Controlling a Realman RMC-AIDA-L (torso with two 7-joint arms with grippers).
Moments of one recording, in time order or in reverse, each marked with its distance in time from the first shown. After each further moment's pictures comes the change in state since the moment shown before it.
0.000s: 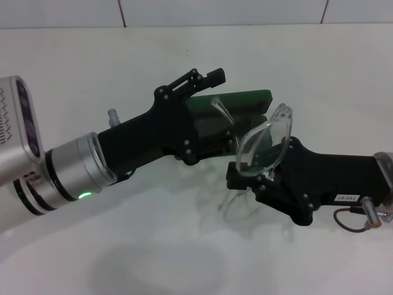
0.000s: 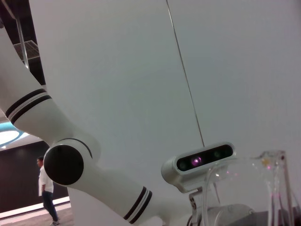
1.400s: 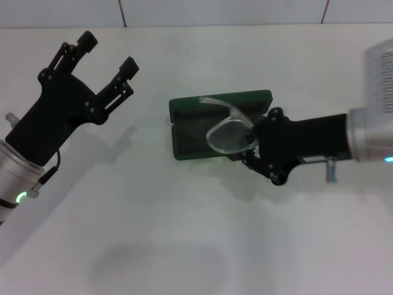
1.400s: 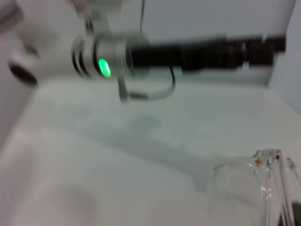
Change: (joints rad) left arm 0.164 0.013 -0.024 -0.045 -0.374 -0.015 0.114; right arm -0.192 0.008 -0.031 -0.898 -0.653 0.544 0.473
